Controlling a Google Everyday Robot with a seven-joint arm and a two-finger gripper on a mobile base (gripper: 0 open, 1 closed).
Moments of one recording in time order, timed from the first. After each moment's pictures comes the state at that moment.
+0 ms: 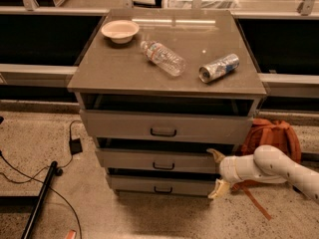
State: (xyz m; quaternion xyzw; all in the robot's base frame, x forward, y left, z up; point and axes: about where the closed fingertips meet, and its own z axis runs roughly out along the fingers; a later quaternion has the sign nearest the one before) arm 0.553 -0.204 0.436 -0.66 0.65 0.15 0.36
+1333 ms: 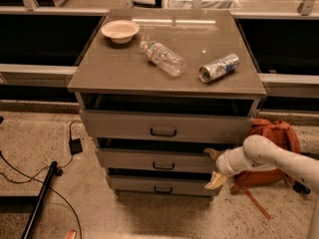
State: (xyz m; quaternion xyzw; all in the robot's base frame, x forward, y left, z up) arm 0.574 -0.205 0.428 -0.67 0.67 0.12 0.29
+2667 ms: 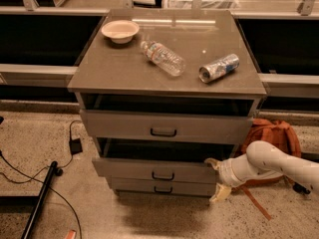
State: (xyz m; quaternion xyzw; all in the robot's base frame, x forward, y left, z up) arm 0.521 -0.208 0.428 -0.69 0.66 0.15 0.25
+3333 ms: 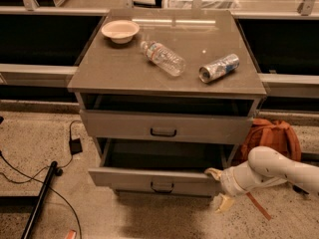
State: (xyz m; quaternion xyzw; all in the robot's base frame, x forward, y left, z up) arm 0.474 -0.200 0.433 -0.71 0.64 0.18 0.23
